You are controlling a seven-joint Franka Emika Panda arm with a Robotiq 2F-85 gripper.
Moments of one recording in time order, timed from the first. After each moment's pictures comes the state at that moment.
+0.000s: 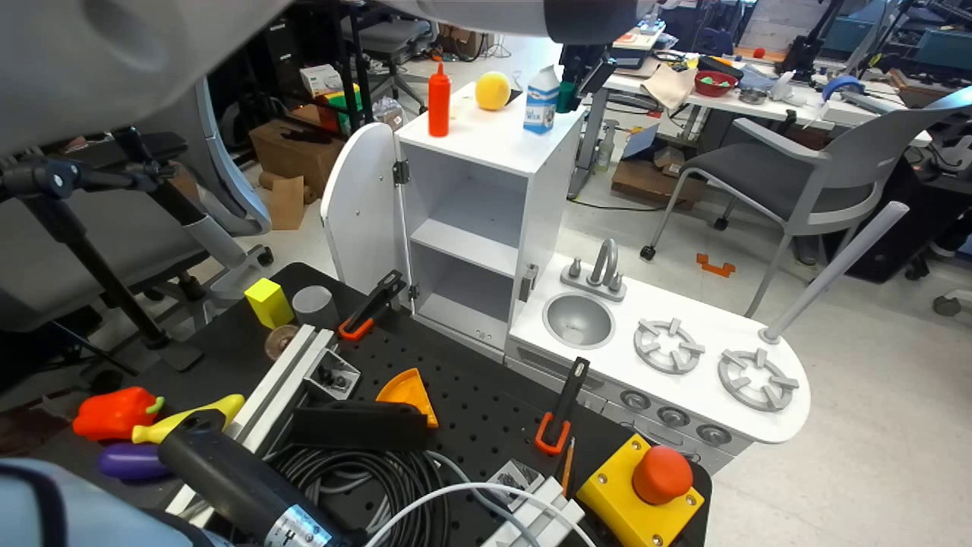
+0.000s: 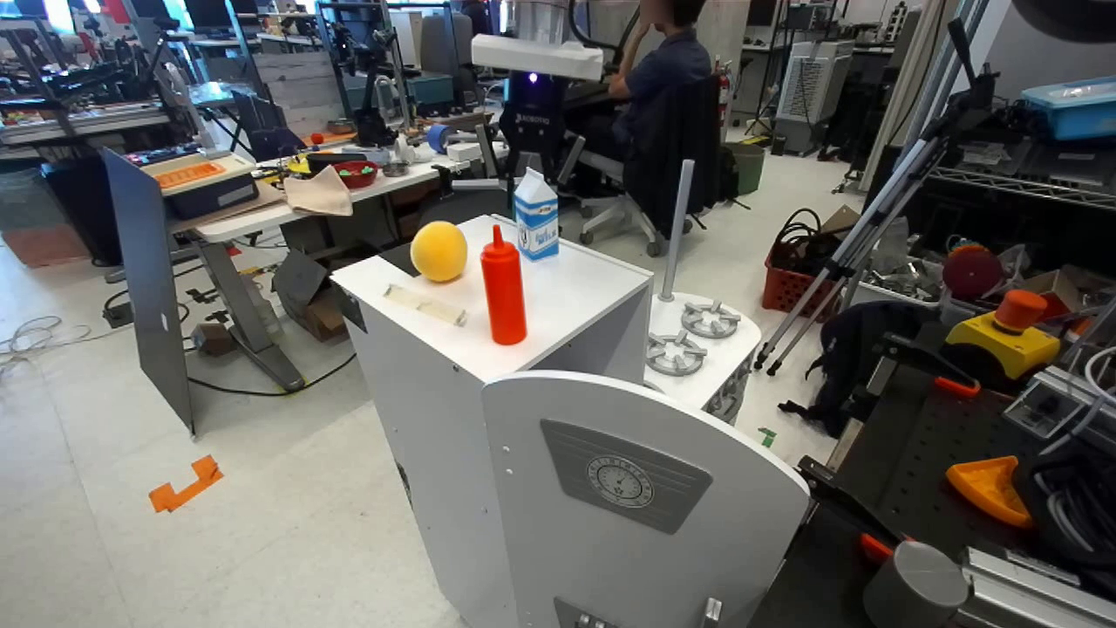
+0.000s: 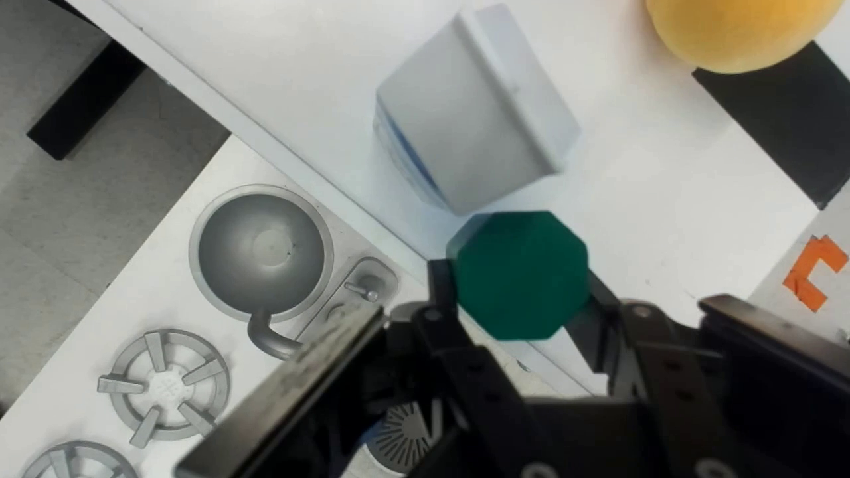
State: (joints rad) arm 0.05 1.23 0.00 -0.52 0.22 1.67 0.78
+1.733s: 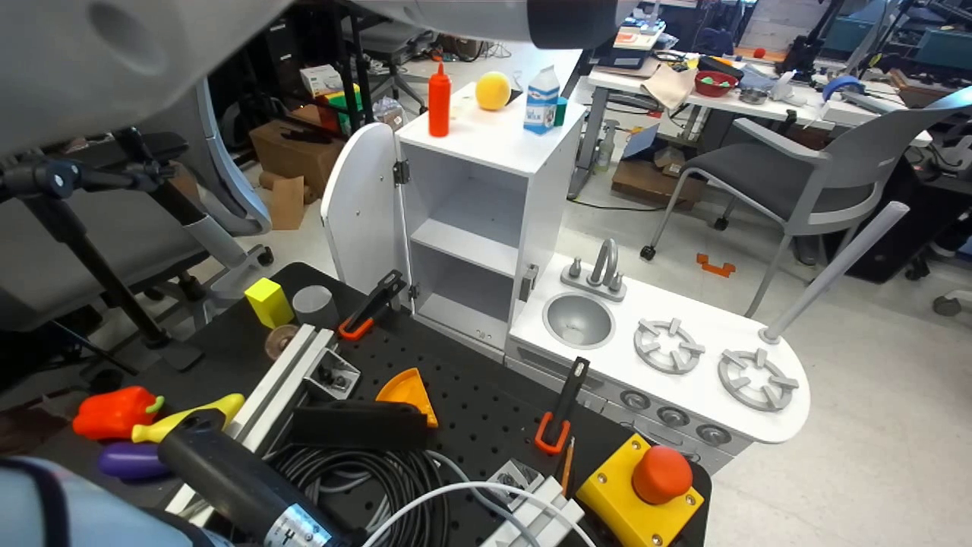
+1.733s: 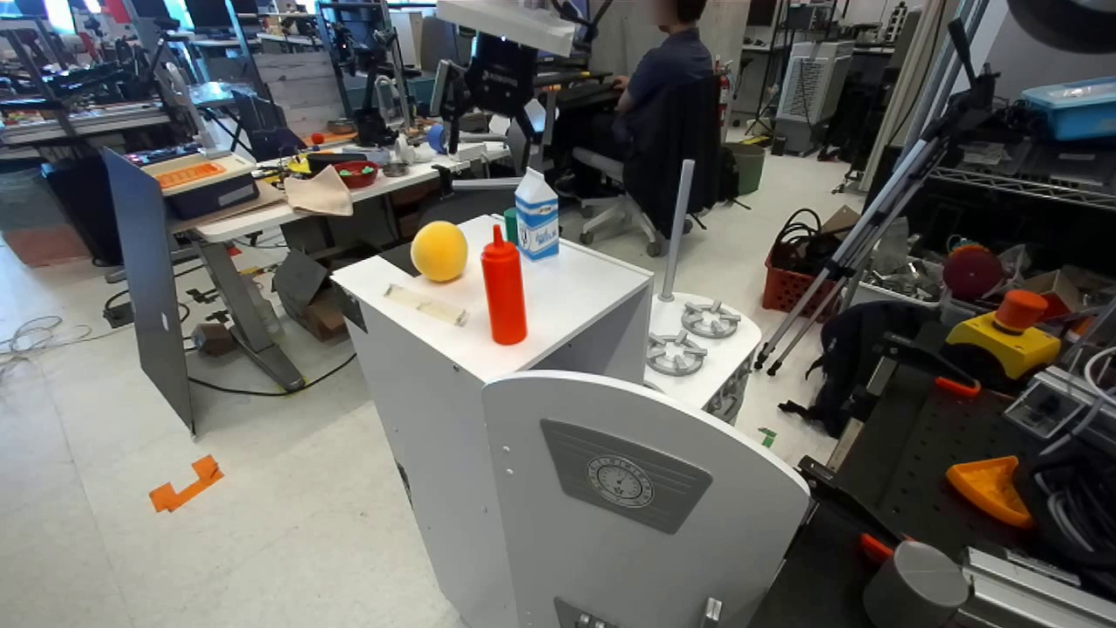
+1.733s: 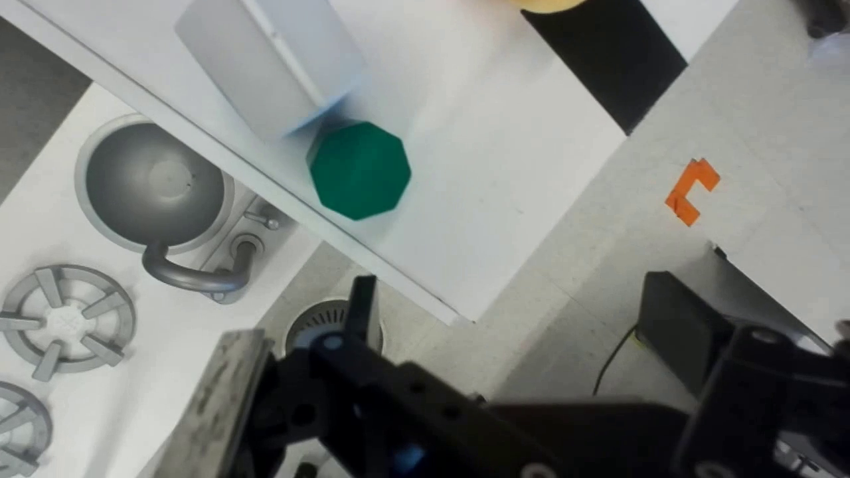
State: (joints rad) arm 0.08 1.24 0.01 -0.43 0.20 1.81 0.80
